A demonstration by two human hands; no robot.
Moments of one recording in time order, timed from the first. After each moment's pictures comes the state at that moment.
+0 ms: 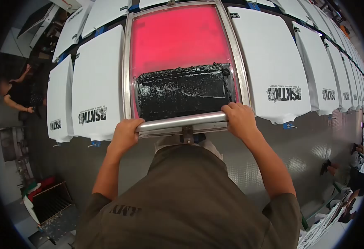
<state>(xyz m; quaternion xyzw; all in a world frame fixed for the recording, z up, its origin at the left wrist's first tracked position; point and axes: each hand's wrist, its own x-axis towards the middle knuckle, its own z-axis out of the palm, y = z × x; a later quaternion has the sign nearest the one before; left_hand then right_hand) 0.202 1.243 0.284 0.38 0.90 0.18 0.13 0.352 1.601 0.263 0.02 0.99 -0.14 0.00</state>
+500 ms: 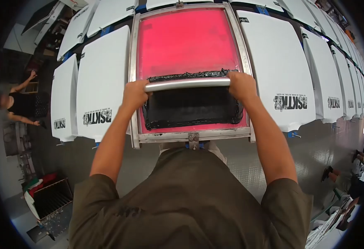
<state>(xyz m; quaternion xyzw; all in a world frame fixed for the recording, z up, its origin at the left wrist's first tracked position) 0.082 1.302 0.237 0.37 0.92 0.12 0.00 0.232 1.646 0.239 0.09 0.99 -0.11 -0.05</state>
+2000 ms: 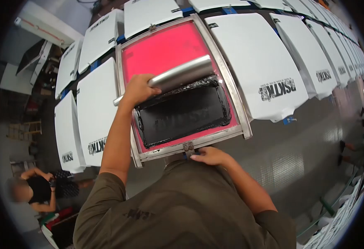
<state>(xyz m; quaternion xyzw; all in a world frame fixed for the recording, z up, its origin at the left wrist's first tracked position) 0.058 1.414 0.321 0.41 0.89 0.14 0.16 0.386 1.516 0.185 0.21 0.73 -0.58 0.29</state>
